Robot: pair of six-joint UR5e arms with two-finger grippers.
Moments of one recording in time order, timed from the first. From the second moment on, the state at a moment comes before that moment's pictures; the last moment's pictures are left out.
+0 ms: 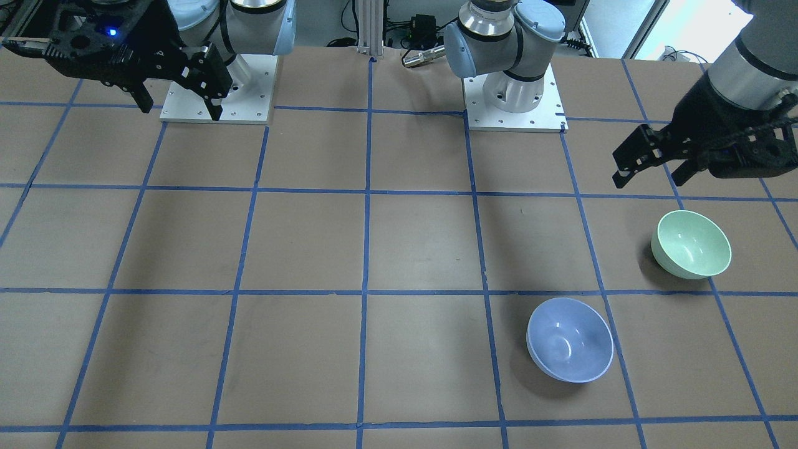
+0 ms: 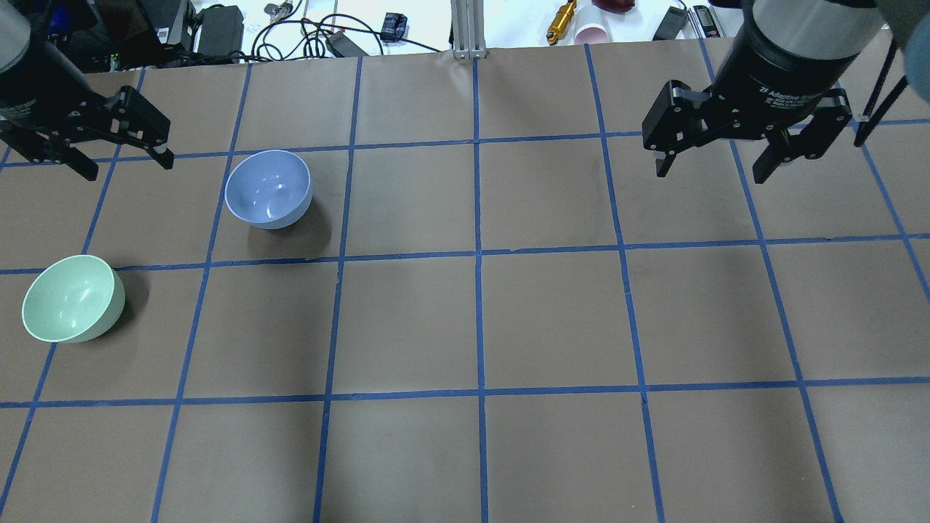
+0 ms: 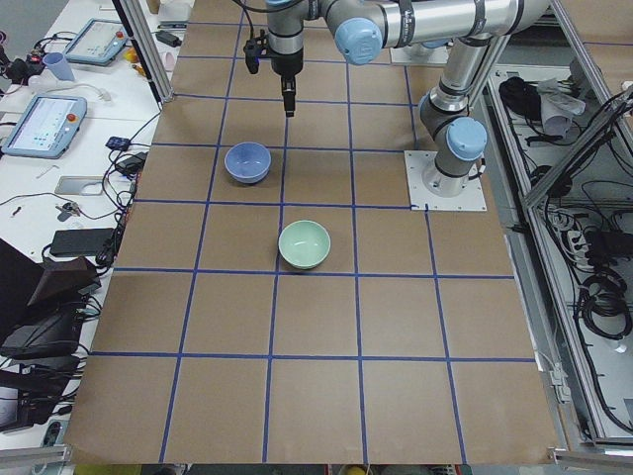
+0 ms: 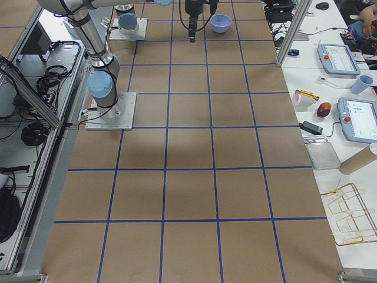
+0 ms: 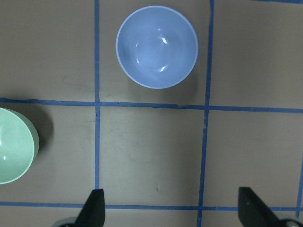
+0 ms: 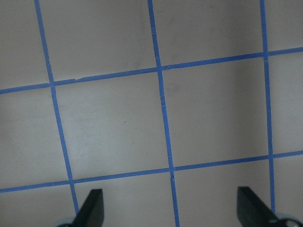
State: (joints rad) left arm -1.23 -1.59 -1.56 -1.58 1.54 0.23; right arm 1.58 -1.67 1.55 -1.46 -1.56 0.13
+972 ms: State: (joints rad) left arm -0.88 -1.78 -1.67 -1.29 1.60 0.62; right arm 1.58 -1.67 1.55 -1.46 -1.56 0.13
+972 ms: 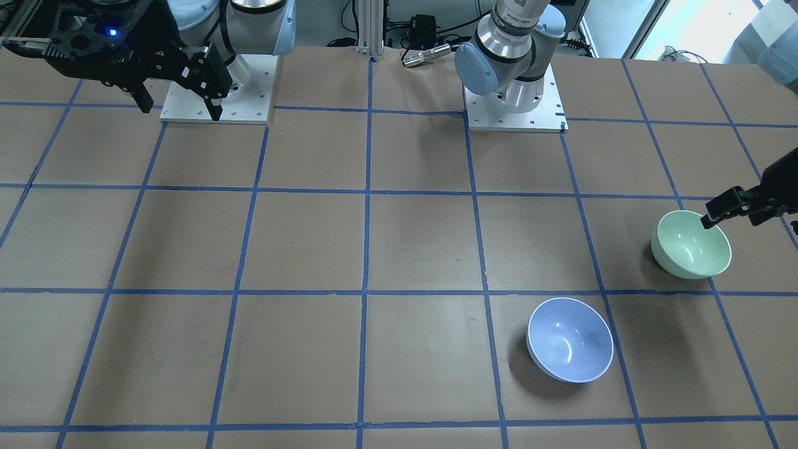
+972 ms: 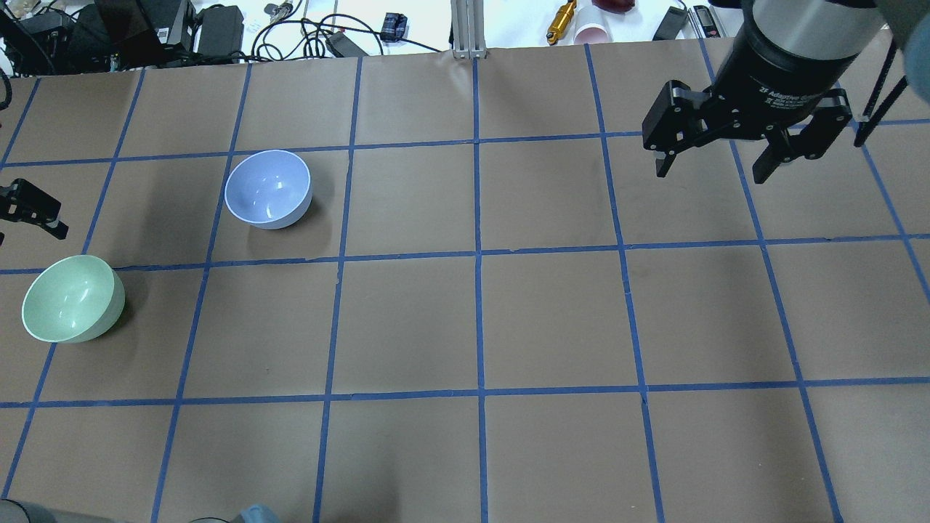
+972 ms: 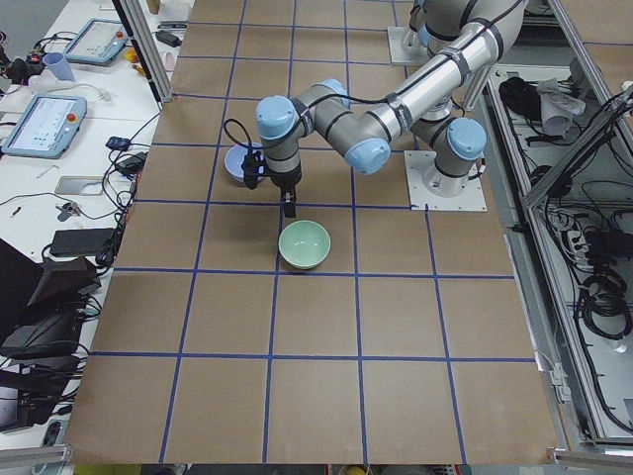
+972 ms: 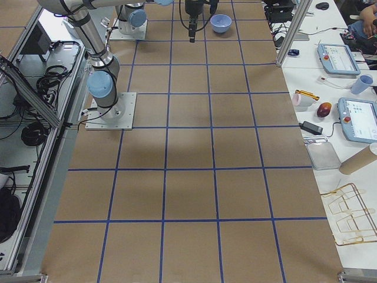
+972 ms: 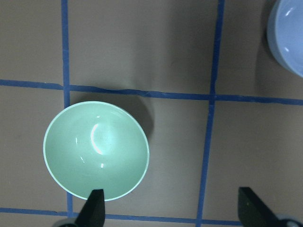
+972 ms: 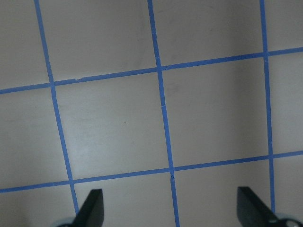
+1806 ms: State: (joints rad) left arm -0.73 -1.95 -1.80 -0.96 1.55 0.98; right arm 1.58 -1.67 1.55 -1.46 -1.56 0.13
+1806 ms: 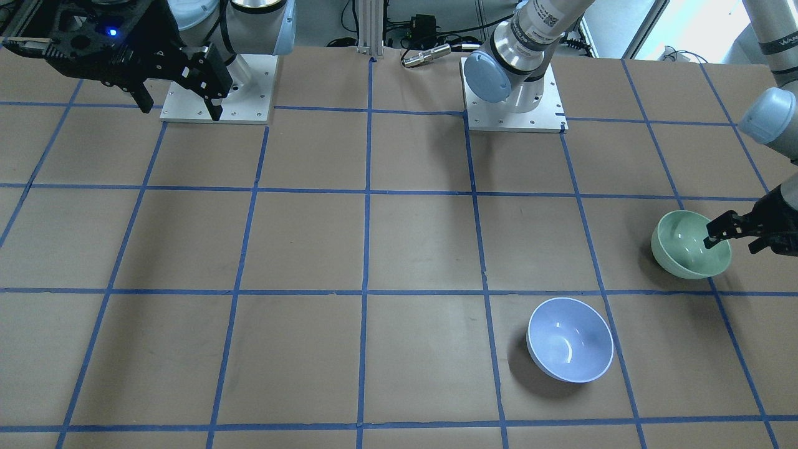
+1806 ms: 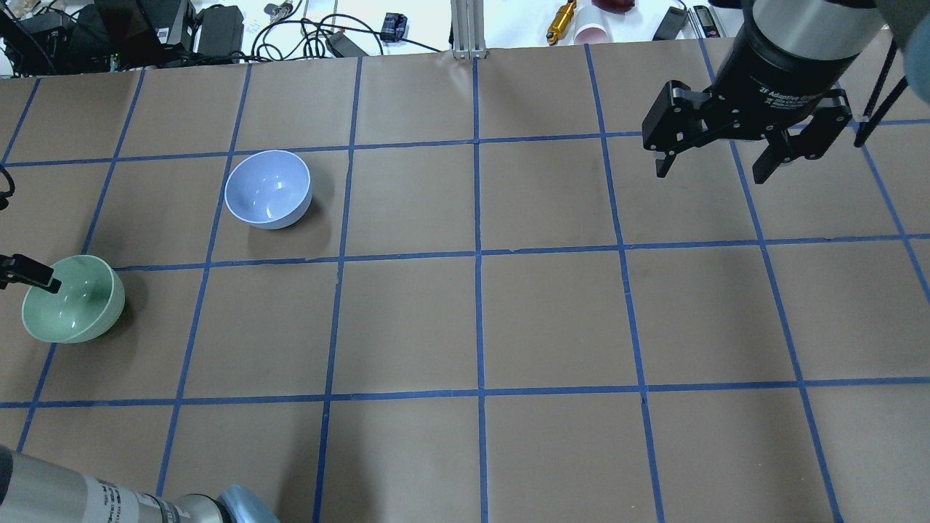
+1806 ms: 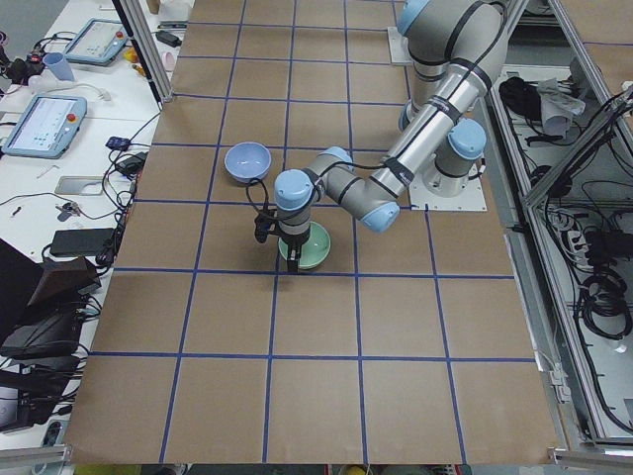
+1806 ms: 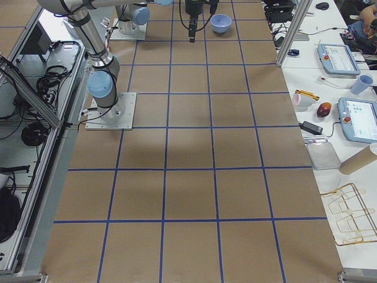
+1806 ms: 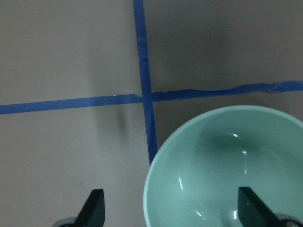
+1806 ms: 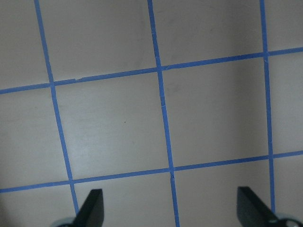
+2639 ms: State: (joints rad) left arm -0.69 -2.01 -1.80 -0.96 1.53 1.09; right arm 1.58 -1.67 1.55 -1.46 -1.56 0.13
